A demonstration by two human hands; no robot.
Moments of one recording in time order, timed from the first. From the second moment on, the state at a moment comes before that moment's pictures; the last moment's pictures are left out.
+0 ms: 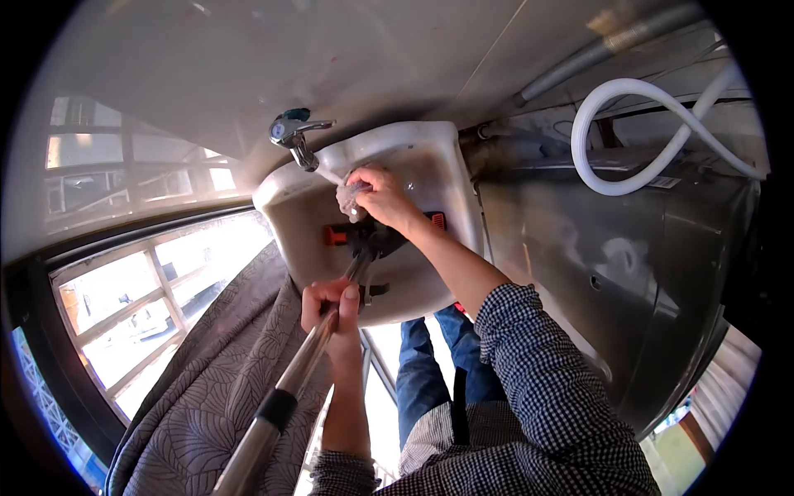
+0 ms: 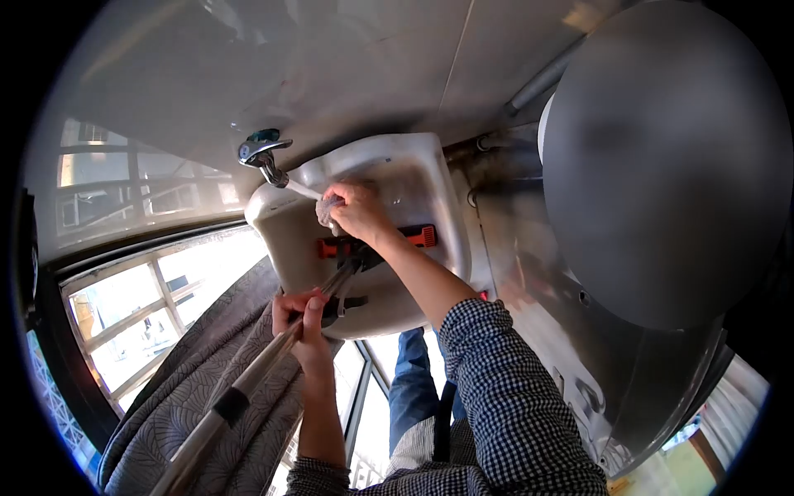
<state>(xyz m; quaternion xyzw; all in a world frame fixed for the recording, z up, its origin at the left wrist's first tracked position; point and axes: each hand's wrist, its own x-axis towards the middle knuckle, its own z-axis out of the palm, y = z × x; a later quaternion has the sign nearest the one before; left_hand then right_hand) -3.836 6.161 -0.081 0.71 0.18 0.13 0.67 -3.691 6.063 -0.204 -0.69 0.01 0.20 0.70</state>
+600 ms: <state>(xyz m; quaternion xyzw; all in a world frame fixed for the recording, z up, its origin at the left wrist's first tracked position) -3.883 6.234 -0.170 0.54 0.27 0.05 0.80 -3.698 6.066 -0.214 -0.45 0.13 0.22 0.85</state>
